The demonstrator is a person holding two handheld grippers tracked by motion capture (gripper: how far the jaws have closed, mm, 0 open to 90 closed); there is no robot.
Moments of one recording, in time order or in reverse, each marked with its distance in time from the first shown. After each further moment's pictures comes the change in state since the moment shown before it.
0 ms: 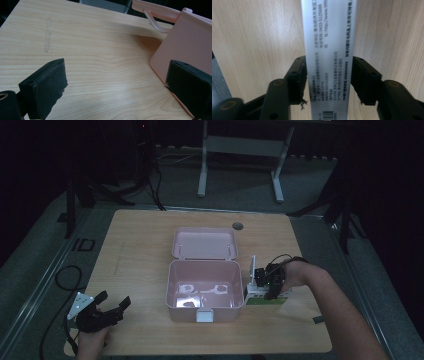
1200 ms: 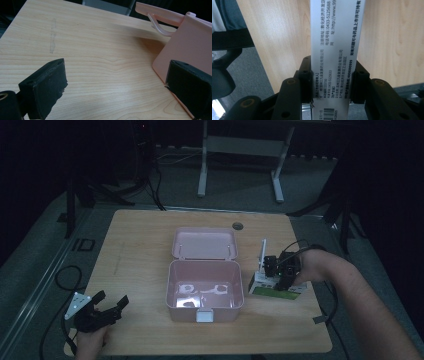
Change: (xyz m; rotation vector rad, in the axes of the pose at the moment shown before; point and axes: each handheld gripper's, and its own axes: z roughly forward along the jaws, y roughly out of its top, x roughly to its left) left arm 0.003 0.001 -0.002 -0.014 0.015 -0.017; right arm 0.029 -0.007 -0.098 0.022 -0.062 0.126
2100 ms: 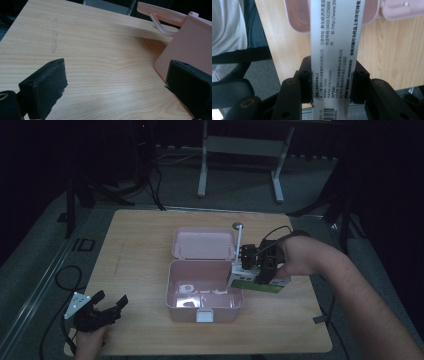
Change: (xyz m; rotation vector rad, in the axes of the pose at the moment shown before) left arm 0.002 0.000 0.001 0.003 0.003 0.001; right arm 0.030 0.061 -0.077 -0.037 -0.049 -0.020
